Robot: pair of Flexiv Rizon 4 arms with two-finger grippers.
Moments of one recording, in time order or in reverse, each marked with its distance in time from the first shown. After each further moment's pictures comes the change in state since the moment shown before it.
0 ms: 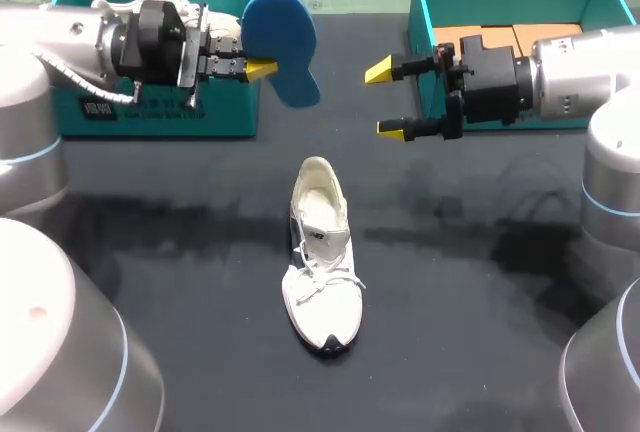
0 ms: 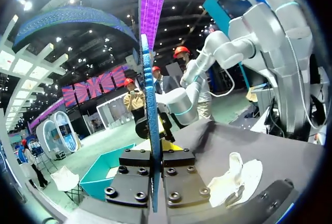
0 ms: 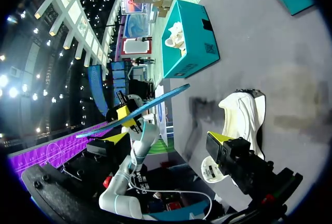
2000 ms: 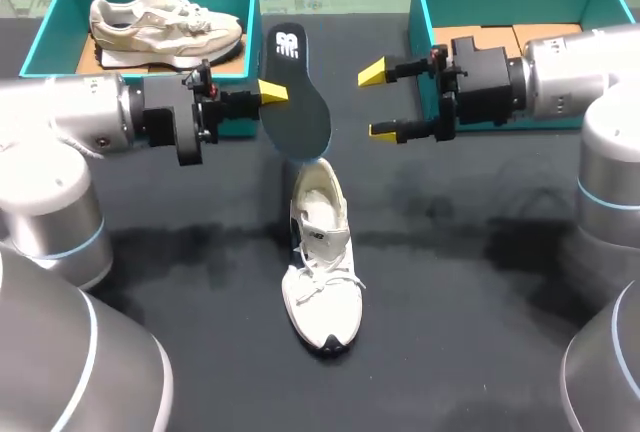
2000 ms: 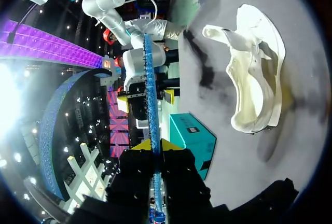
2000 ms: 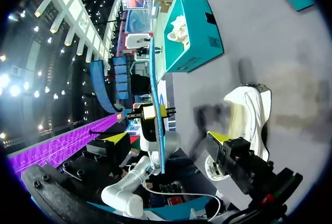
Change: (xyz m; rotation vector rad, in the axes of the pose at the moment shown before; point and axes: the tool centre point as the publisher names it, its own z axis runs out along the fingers) left arm 0.012 0.056 0.006 -0.281 -0.114 1.176; right arm 0.004 -0.011 0.013 0.060 0.023 0.000
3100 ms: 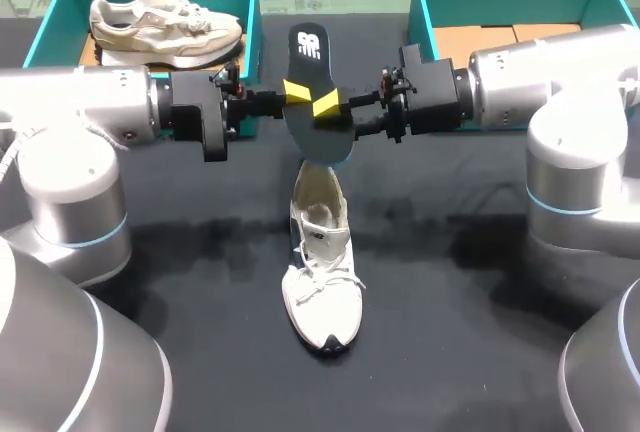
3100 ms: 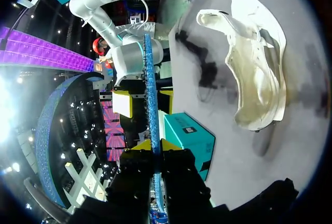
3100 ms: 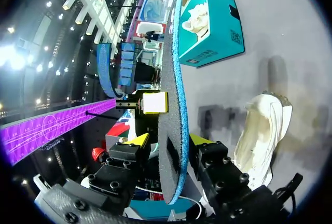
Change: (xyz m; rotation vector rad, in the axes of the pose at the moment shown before) left arm 0.007 0.003 0.032 0.015 0.058 0.048; right arm -0.002 -0.010 0.058 0.048 0.015 -0.182
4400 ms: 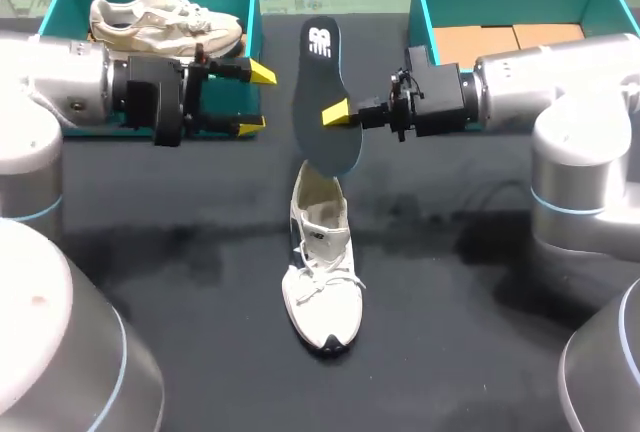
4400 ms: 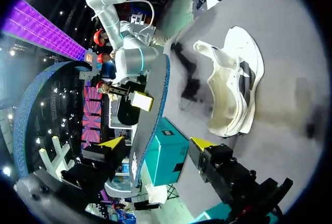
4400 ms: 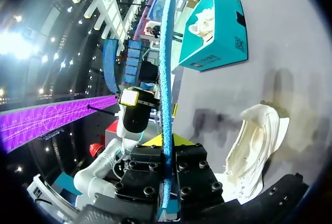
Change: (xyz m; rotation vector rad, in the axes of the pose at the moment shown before) left arm 0.002 0.000 -0.058 0.029 0.186 -0.190; right arm -0.011 0.005 -0.009 -0.005 0.032 -0.080
